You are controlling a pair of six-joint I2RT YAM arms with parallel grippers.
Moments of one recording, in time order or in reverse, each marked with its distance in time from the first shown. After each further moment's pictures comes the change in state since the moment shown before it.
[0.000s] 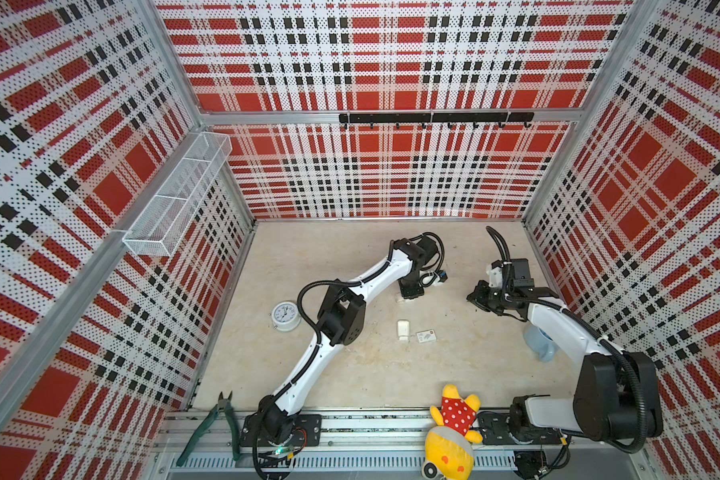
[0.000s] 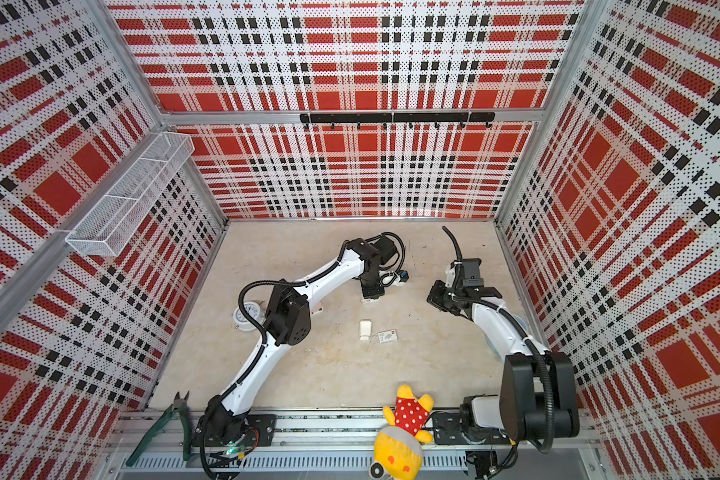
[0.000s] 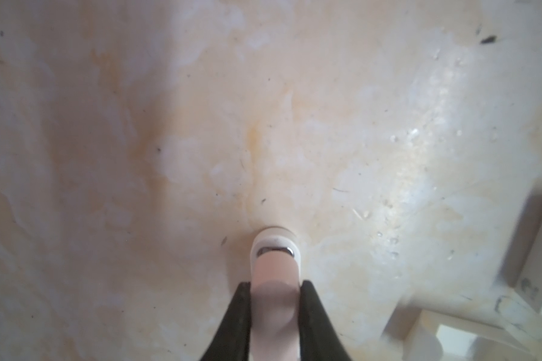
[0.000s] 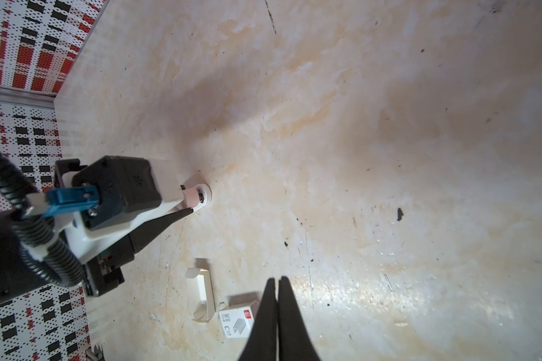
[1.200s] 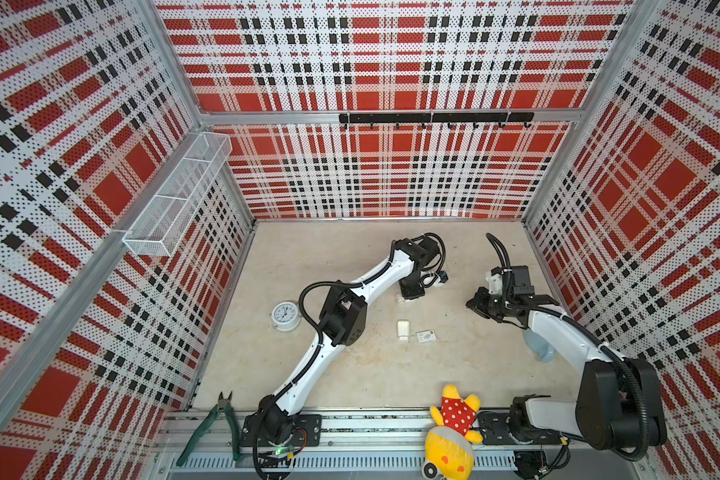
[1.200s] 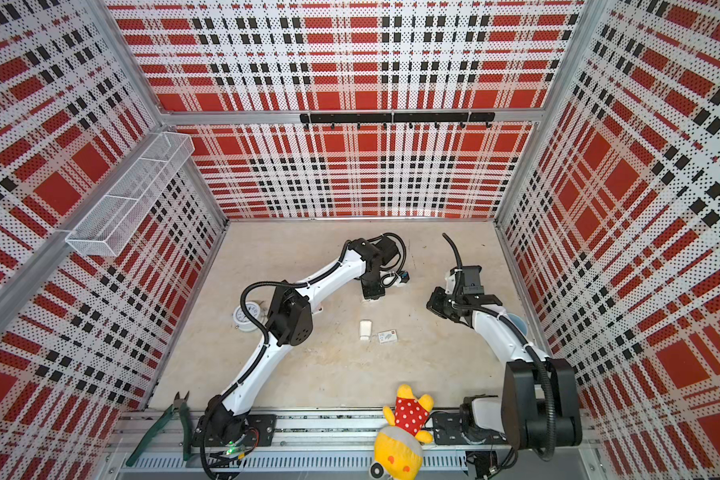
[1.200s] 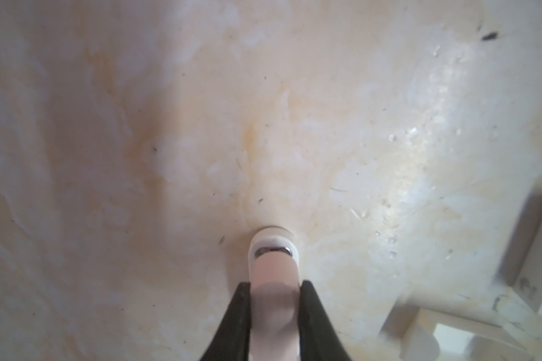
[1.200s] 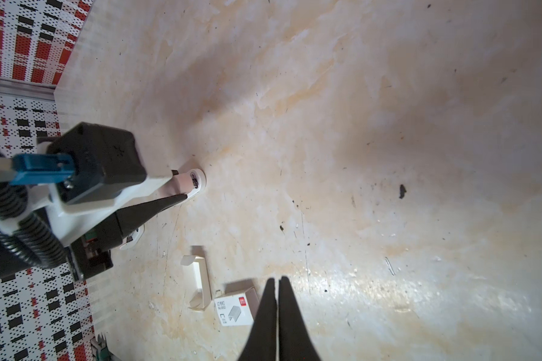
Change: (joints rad) left arm -0.010 0.021 0.025 -0.032 -0.009 -0.005; right arm 0.000 -0.028 -0.070 0.031 -0.026 0.011
